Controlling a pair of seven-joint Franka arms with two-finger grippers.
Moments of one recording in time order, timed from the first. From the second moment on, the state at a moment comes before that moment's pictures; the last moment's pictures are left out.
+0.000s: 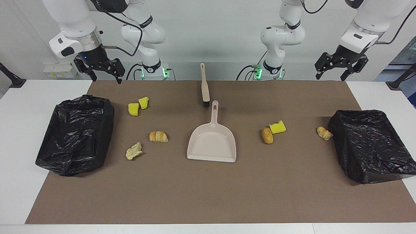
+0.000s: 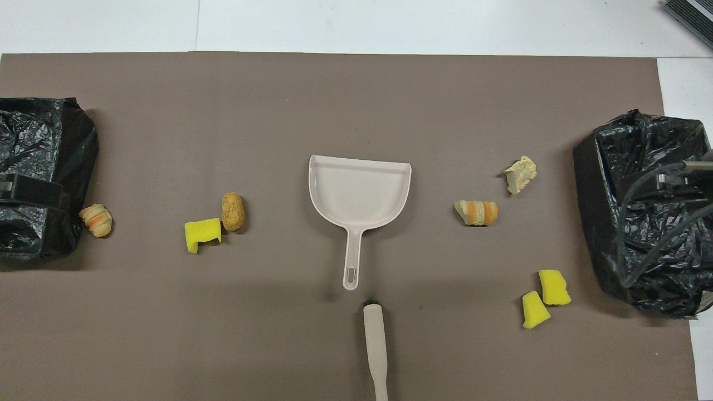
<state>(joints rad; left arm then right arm) -0.05 -0.06 -0.01 -1.54 -0.02 1.47 0.06 -0.09 -0.02 0.10 -1.54 -0.04 1.47 0.11</state>
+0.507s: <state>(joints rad) -0.05 -0.07 -0.02 -1.60 -0.03 1.48 0.06 -0.07 -0.03 0.10 -1.56 0.03 1.50 0.12</state>
